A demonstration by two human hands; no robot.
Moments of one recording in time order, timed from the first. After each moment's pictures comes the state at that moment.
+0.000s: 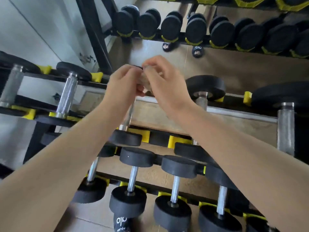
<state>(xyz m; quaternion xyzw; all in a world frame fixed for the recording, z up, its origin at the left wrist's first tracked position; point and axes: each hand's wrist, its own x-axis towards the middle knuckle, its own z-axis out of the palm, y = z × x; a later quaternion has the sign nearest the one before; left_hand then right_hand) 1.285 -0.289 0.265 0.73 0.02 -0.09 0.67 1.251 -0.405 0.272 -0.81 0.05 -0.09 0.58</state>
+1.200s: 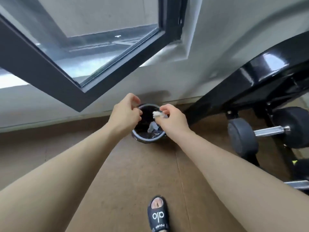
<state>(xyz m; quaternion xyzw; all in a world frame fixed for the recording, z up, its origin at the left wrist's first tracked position) 0.866 0.464 0.066 0.74 0.54 0.05 0.40 0.991 0.363 0.032 -0.81 -0.26 0.39 0.34</state>
